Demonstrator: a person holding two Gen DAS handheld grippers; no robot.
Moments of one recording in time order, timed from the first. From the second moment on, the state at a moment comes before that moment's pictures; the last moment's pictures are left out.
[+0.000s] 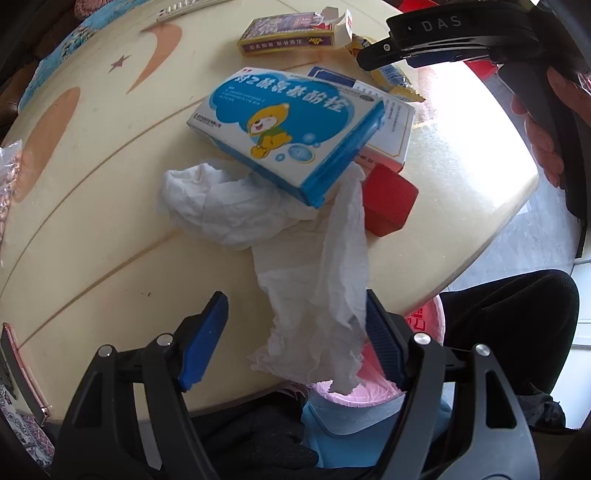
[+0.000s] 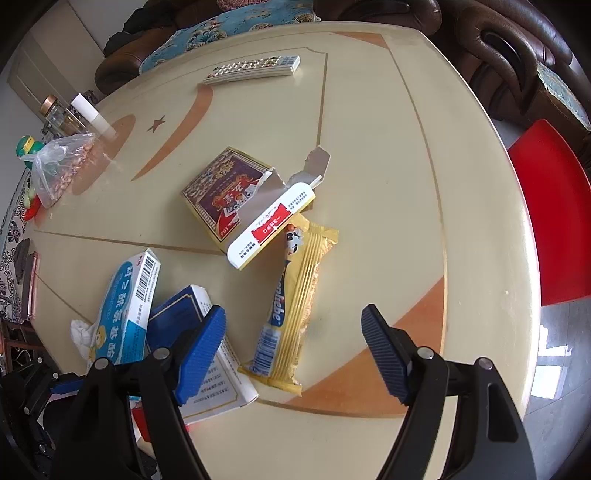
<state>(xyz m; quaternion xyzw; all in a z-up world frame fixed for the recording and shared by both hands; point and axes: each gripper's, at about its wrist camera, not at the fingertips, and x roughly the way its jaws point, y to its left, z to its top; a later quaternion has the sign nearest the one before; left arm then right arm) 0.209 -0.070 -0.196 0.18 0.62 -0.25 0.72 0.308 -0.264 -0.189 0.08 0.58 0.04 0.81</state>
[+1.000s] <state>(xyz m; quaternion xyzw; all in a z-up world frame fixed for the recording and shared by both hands) 0.229 -0.037 -0.192 0.14 0.62 -0.23 0.73 0.308 -0.250 -0.194 0.05 0.58 0.04 0.81</state>
